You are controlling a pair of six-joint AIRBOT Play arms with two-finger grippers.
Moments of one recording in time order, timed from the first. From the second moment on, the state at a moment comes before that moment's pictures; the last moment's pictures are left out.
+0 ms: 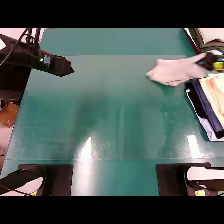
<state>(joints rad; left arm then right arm) -0.27 -1.22 1.58 1.20 -1.29 -1.44 -0.50 -1.52 1.56 -0.86 1.07 1.23</state>
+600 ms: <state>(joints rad) -0.29 -1.22 1.58 1.20 -1.27 -1.47 -0.68 -1.53 1.93 -0.88 1.16 1.21</state>
